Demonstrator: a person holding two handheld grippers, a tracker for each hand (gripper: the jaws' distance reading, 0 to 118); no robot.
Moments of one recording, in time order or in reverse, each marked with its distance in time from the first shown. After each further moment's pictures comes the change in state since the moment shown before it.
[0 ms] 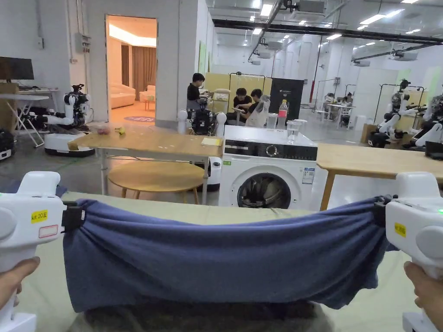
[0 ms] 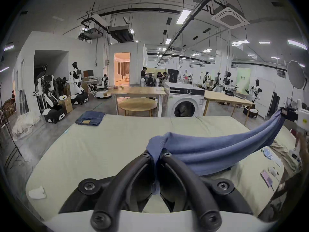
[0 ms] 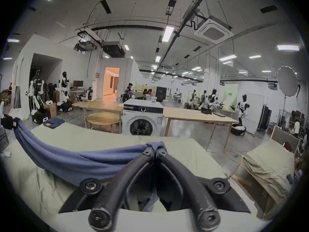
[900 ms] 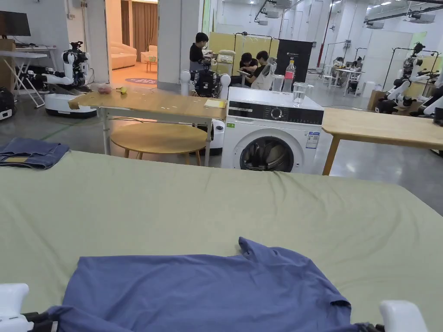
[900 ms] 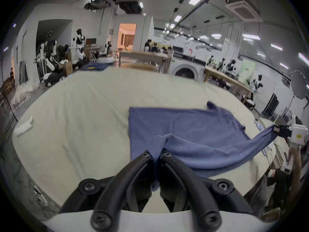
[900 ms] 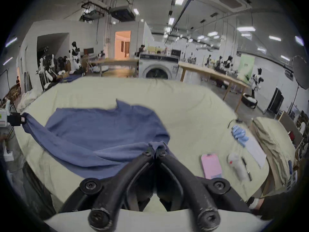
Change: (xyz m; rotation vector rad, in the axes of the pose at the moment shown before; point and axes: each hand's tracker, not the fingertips) left arm -0.002 -0.201 0.031 -0.365 0.009 0.108; right arm -0.024 -0.209 0.058 -0.498 0.151 0.016
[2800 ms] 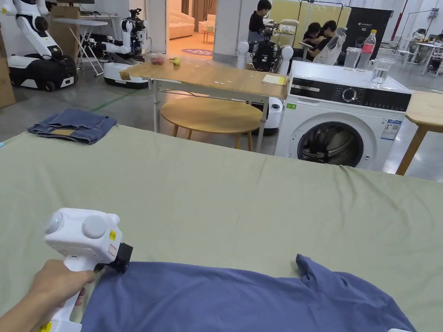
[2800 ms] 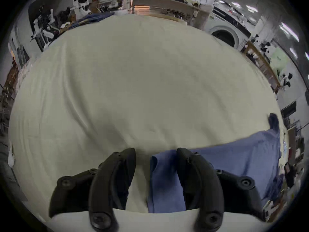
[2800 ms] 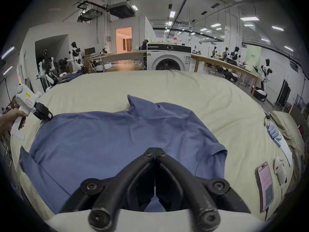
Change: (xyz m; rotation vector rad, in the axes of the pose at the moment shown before) left arm -0.048 0.176 -0.251 -0.306 0.214 0.009; right arm -0.087 0.059 -0.133 0.076 0.041 -0.057
